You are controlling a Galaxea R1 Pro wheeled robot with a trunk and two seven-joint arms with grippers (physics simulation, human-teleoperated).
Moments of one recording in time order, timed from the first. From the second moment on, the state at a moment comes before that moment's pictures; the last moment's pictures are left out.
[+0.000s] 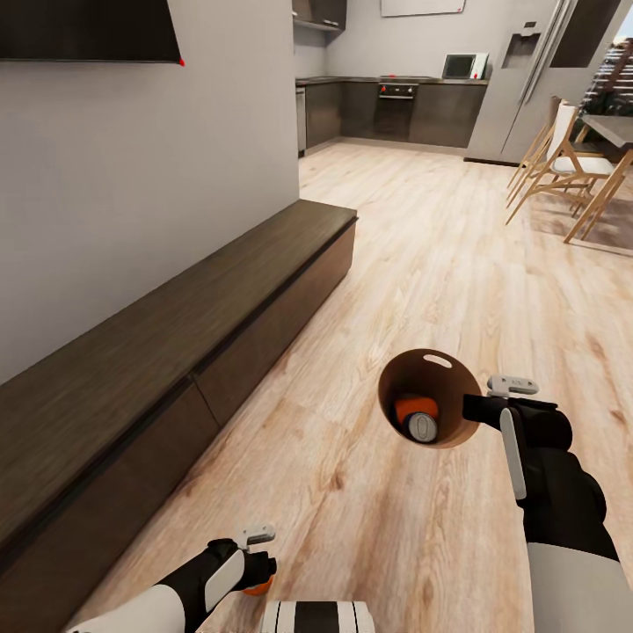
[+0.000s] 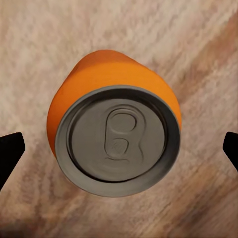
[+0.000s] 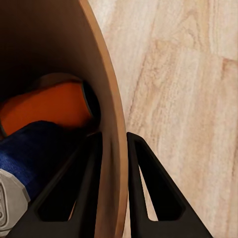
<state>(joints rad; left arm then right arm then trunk) -0.63 -0.07 -0.60 -0.27 0.80 0.38 0.19 -0.62 -0.05 -0.23 -1.49 0.09 1.05 0.01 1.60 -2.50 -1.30</state>
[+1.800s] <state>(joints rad) -0.63 -0.07 -0.61 -0.27 0.80 0.34 0.19 -0.62 -0.05 -0.23 -1.49 0.09 1.05 0.01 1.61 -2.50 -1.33</state>
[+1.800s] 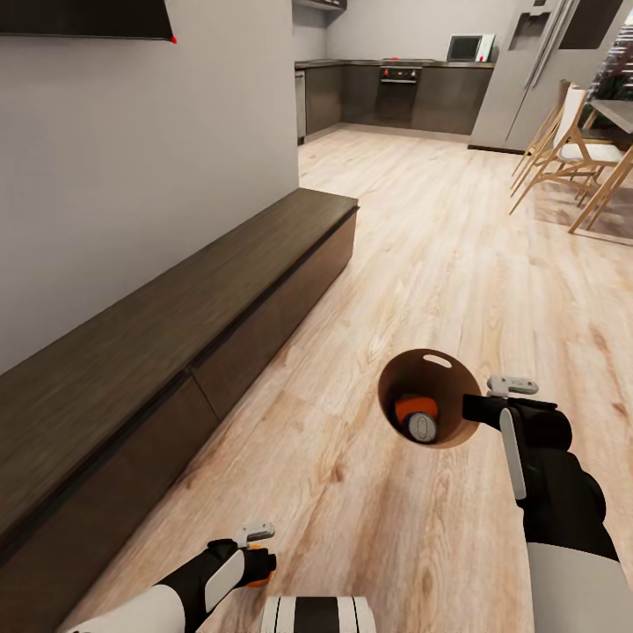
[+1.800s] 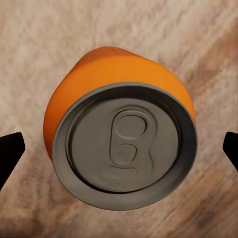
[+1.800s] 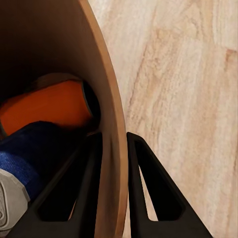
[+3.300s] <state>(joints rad) -0.63 -0.06 -0.65 -0.29 0.80 0.33 0.18 -0.62 -0.05 -0.23 -1.49 0.09 1.05 0.01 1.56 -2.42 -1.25</state>
